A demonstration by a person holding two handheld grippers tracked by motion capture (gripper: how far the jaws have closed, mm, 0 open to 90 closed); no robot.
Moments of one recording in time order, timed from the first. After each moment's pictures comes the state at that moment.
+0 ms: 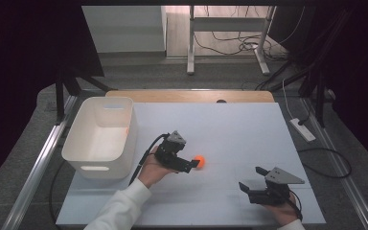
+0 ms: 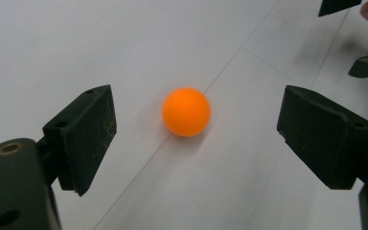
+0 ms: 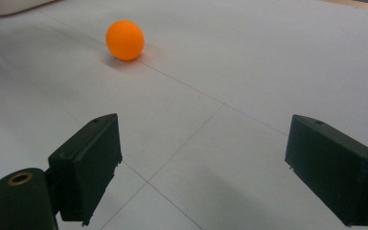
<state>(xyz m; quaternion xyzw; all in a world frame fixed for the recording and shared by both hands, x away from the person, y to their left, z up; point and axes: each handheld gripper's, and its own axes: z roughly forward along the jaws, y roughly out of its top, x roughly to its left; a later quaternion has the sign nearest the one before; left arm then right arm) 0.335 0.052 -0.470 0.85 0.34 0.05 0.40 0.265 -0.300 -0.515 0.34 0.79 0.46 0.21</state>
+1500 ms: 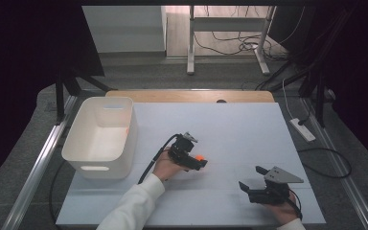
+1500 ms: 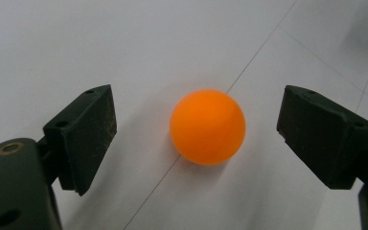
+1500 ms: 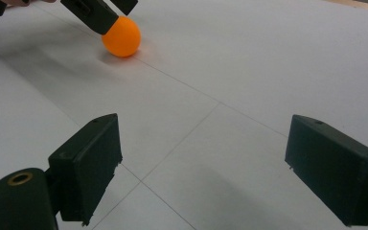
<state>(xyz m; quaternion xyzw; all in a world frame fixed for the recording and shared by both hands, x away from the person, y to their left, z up) 0.368 0.019 -0.508 0.87 0.35 0.01 0.35 0.267 -0.300 -0.516 0.34 0.80 0.45 0.21</state>
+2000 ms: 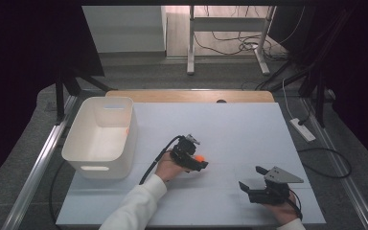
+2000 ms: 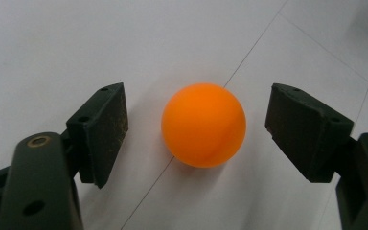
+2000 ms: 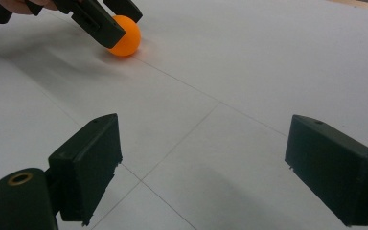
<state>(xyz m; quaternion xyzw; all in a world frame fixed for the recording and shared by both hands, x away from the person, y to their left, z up) 0.369 0.013 -0.515 0.87 0.34 0.00 0.34 0.267 -0.300 -0.516 0.34 0.80 0.45 0.21</state>
